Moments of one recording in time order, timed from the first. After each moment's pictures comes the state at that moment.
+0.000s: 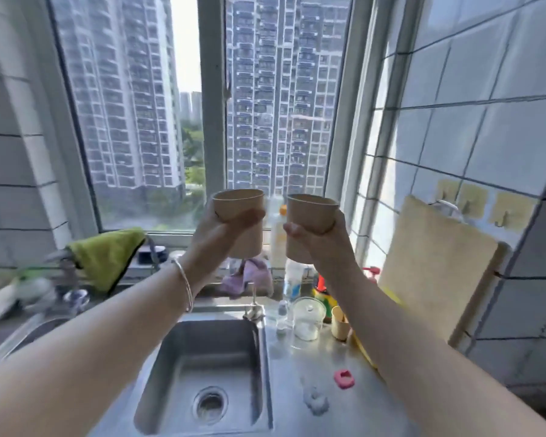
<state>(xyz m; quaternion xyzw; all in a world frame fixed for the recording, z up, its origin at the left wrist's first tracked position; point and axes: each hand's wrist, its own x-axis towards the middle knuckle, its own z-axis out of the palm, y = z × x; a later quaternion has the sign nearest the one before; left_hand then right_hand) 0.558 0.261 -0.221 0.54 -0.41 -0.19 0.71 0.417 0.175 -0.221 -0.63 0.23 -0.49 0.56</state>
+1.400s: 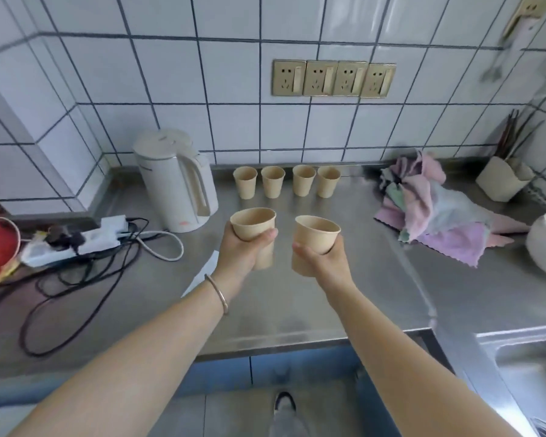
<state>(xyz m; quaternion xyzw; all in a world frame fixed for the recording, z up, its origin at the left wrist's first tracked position) 0.797 1.041 -0.473 0.61 0.31 0.23 0.69 0.868 0.904 -0.471 -0.71 -0.08 0.19 0.67</state>
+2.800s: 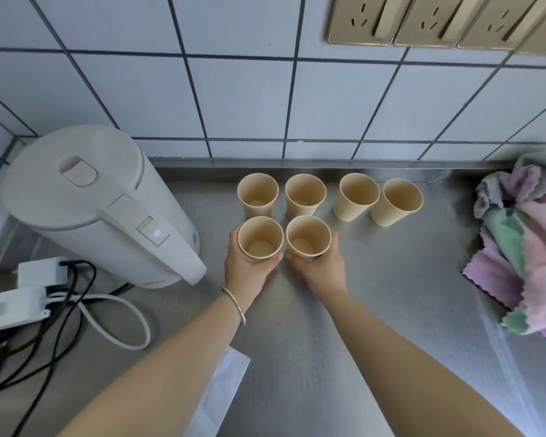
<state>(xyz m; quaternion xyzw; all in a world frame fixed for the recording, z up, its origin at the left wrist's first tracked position) 0.995 1.201 -0.624 0.69 0.42 0.23 0.55 1.080 1.094 -0.605 -0.84 -0.07 0.24 0.48</state>
